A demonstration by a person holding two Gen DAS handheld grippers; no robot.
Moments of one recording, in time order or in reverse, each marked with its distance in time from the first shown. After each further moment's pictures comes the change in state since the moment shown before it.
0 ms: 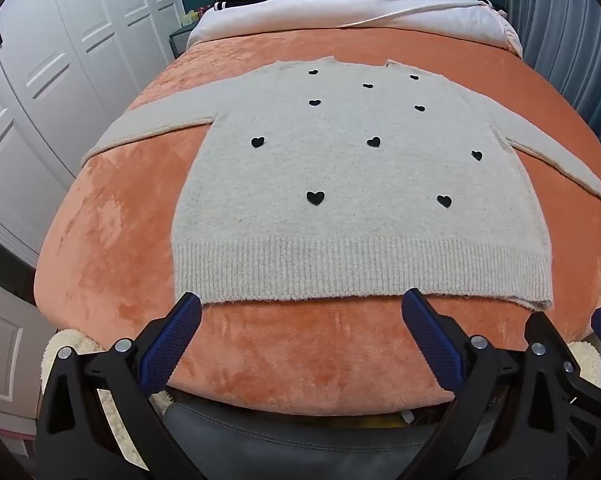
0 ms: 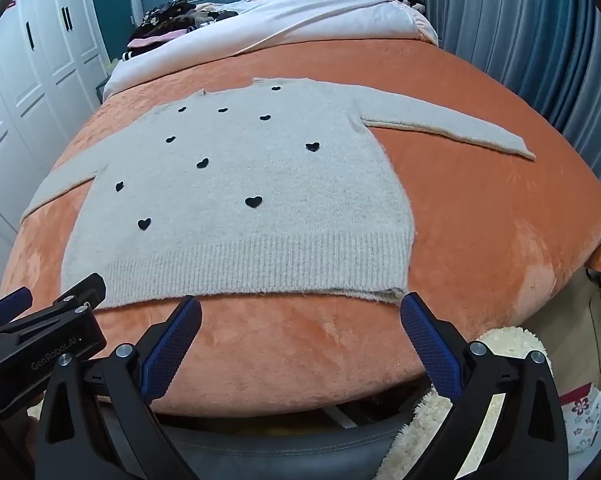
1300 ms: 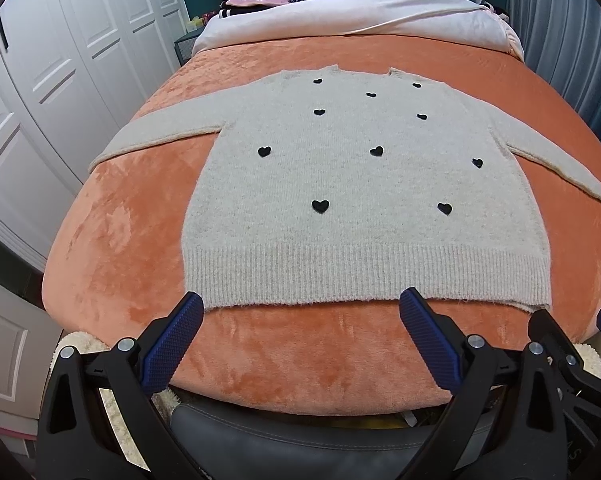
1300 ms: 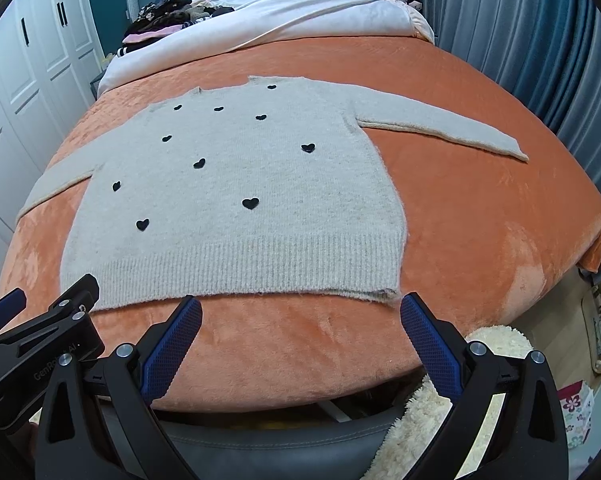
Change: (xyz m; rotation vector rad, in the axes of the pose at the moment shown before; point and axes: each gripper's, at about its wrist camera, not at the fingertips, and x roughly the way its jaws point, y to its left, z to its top) left arm -0.013 0.000 0.003 0.002 -0.018 0.019; right arm -0.007 0.005 0.009 -0.009 0.033 -0.042
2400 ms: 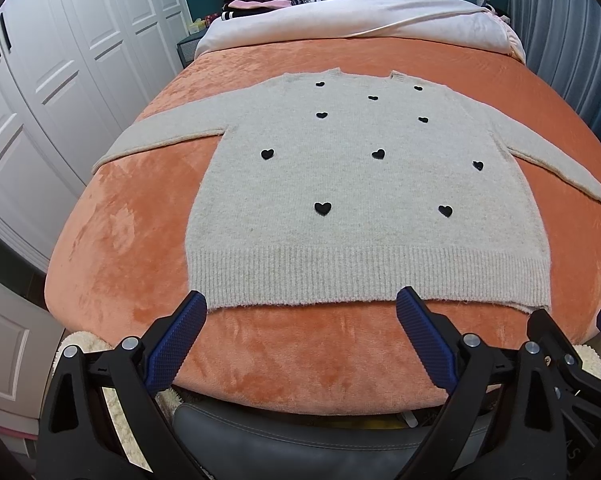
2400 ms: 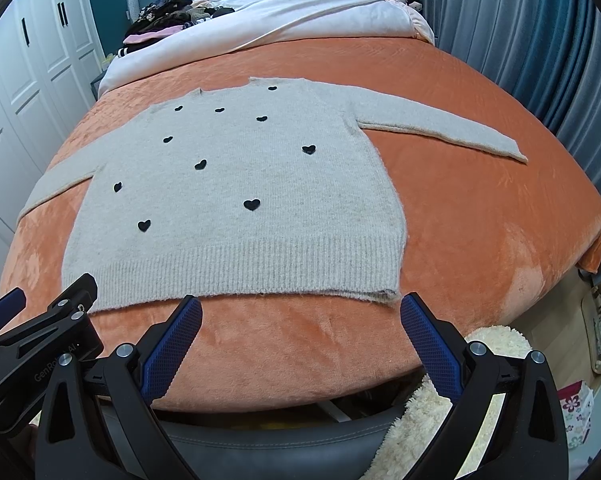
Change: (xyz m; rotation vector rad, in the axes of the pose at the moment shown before) left arm -0.004 0.002 0.001 0.001 -0.006 0.003; right arm -0.001 0.000 0.002 0.001 0.003 0.000
